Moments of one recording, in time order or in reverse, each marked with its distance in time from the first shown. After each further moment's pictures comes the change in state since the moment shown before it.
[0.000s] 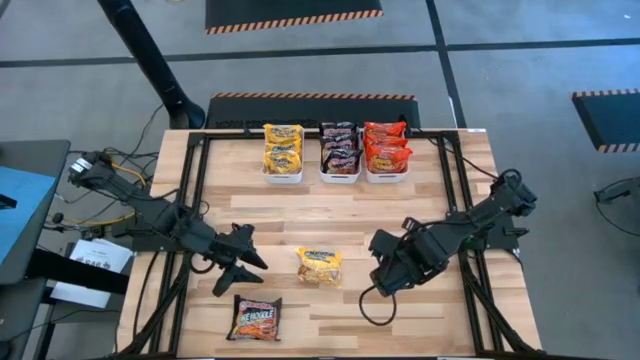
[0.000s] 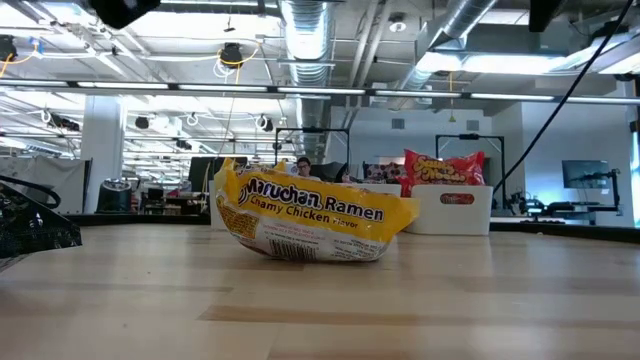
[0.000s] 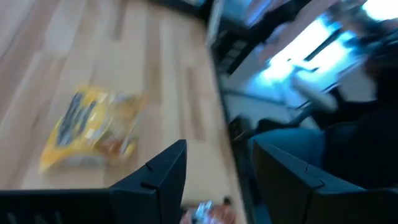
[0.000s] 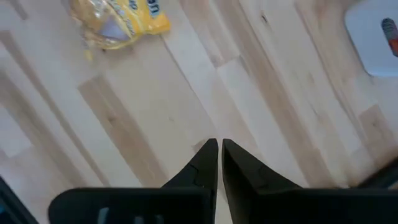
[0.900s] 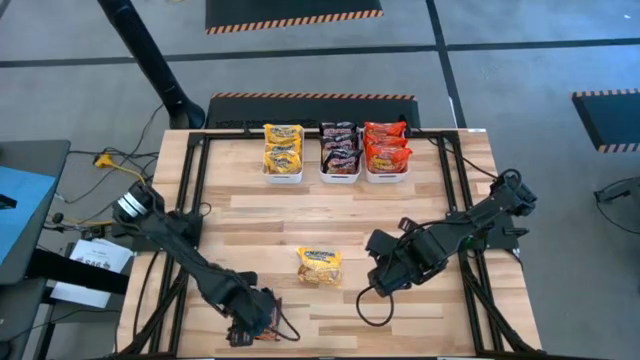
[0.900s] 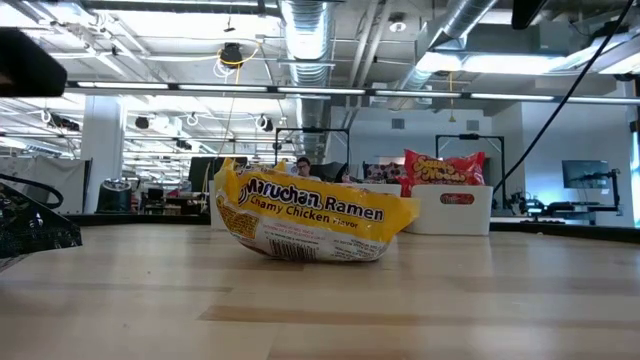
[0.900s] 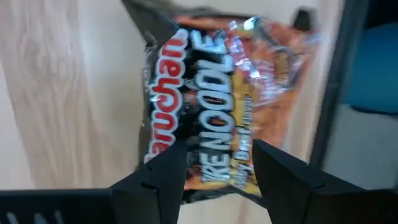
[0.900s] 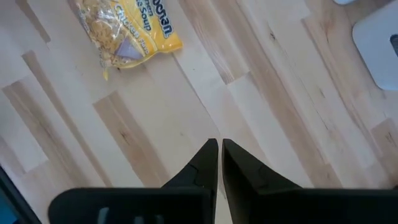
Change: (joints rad) left arm -0.197 0.744 0.418 -0.558 0.179 -0.225; right arm -0.002 0.001 0.000 0.059 0.031 -0.006
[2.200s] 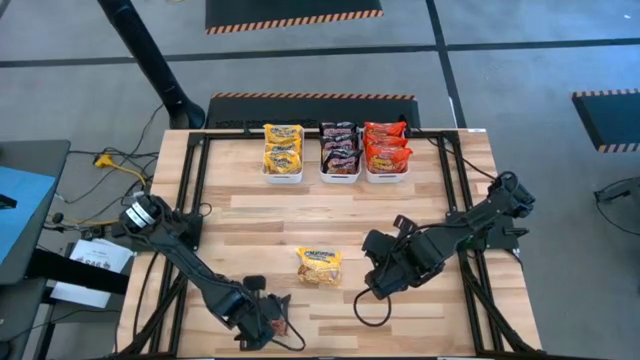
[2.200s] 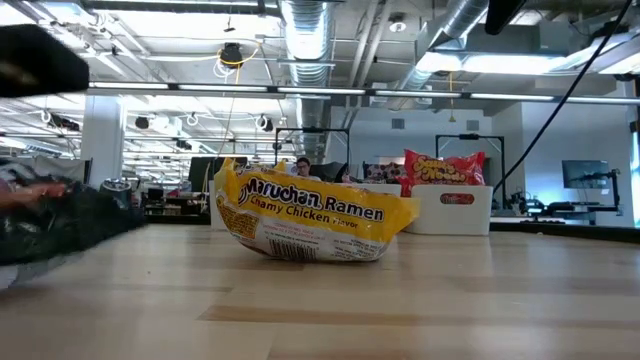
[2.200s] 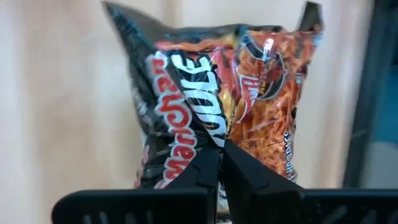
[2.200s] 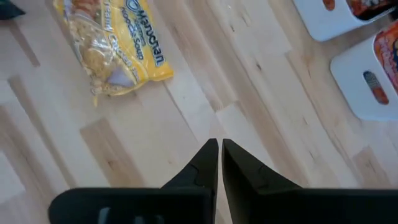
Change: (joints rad) left arm -0.026 0.107 0.067 0.017 -0.176 0.002; right arm 0.001 0.020 -0.001 0.022 0.128 -0.046
